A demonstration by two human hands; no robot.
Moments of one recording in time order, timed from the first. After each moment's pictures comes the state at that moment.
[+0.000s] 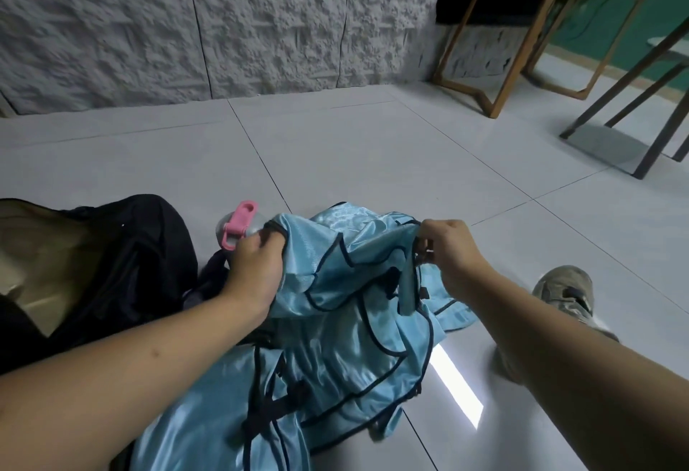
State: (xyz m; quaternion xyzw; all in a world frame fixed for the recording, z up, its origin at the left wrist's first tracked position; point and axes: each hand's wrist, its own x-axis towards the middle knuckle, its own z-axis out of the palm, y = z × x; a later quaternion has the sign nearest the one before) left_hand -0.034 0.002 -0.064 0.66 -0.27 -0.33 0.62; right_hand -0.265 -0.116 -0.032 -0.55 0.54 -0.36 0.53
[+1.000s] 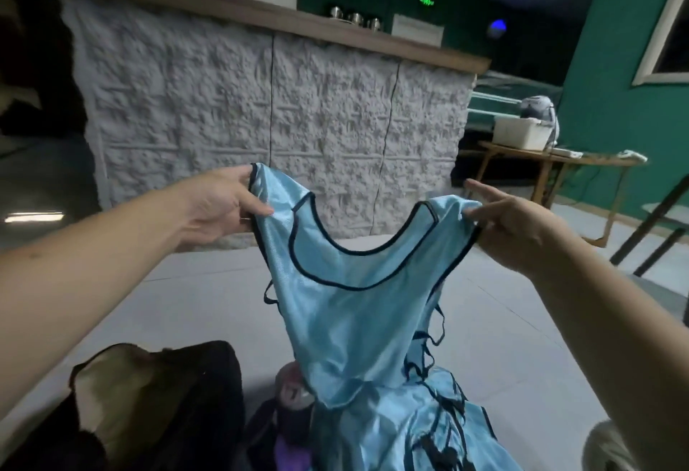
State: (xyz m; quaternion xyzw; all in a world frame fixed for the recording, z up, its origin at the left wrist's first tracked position) left_hand 0.135 0.028 0.256 0.58 -0.44 -0.37 0.58; right_hand -0.208 -0.127 0.268 -0.49 0.31 -0.45 0.68
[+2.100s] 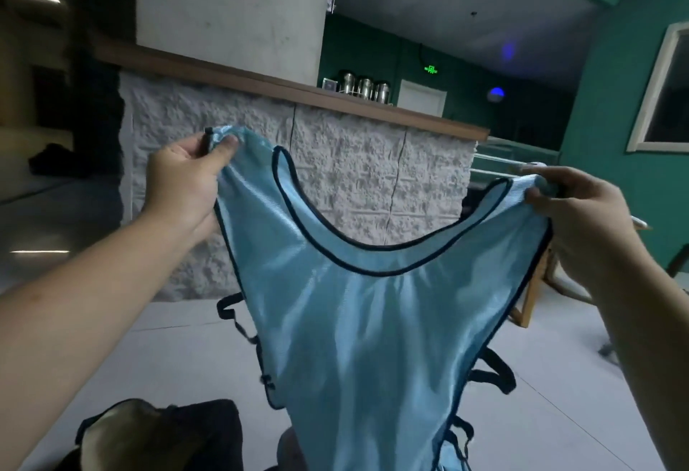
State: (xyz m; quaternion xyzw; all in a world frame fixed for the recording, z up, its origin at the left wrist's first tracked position) left_hand 0.150 0.077 0.351 0.38 -0.35 -0.07 0.85; right_hand -0.233 -0.086 0.377 -0.64 0.30 -0.63 0.32
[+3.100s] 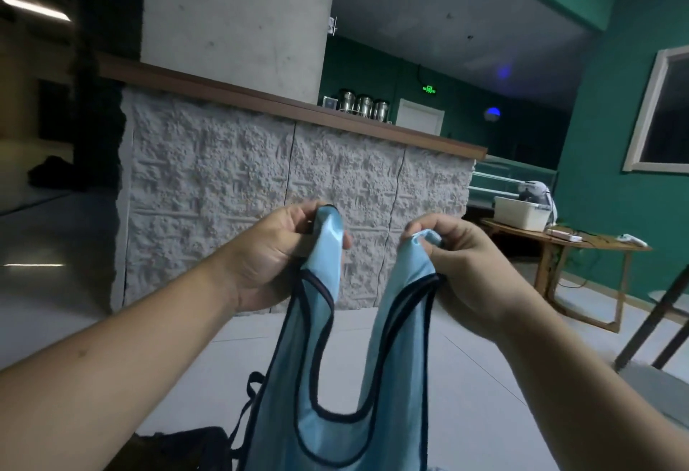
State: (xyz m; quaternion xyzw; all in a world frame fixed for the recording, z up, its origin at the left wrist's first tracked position) left_hand 0.078 0.070 0.329 0.28 -0.56 -0.46 0.63; right_hand -0.145 -0.015 0.349 -0.71 0.05 -0.38 0.59
